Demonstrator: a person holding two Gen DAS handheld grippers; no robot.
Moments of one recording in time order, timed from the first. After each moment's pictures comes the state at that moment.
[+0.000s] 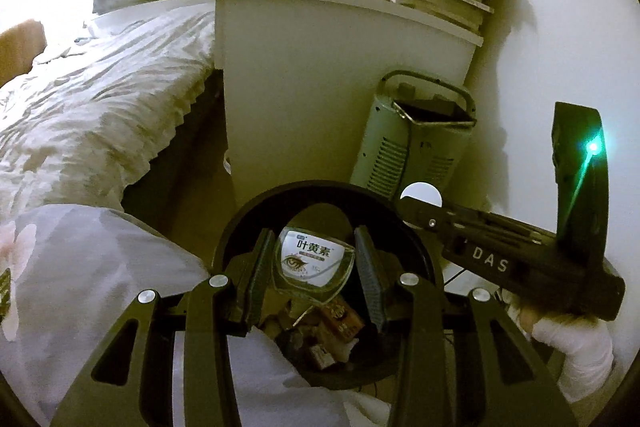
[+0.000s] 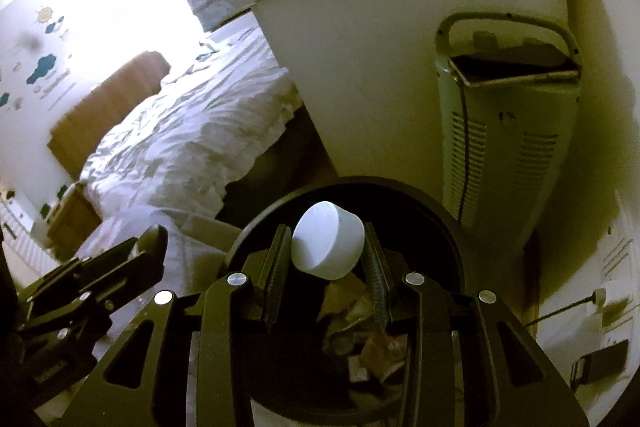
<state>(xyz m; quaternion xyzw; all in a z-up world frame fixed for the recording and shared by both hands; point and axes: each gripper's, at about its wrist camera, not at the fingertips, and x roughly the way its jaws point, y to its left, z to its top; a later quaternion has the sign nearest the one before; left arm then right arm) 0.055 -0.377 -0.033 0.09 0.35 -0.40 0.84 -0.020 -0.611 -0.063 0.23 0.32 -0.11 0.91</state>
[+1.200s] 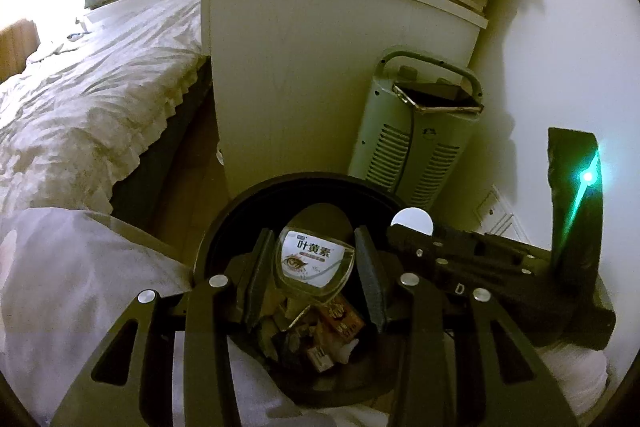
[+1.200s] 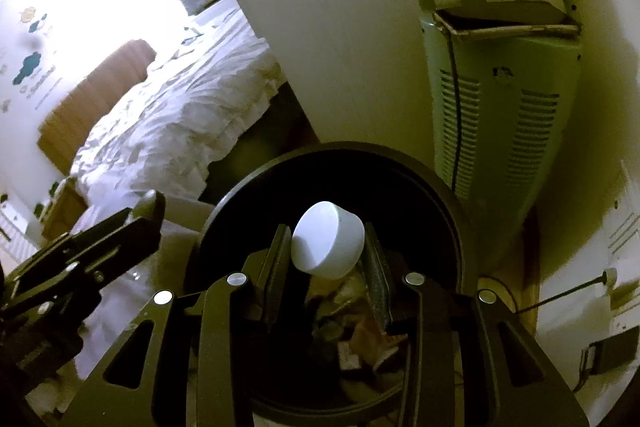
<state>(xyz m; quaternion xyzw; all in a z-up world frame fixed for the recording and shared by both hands) 0.061 -0.402 -0.050 0.10 0.36 -0.40 0.83 -0.013 -0.616 -0.096 0.24 0.36 -0.12 0.89</state>
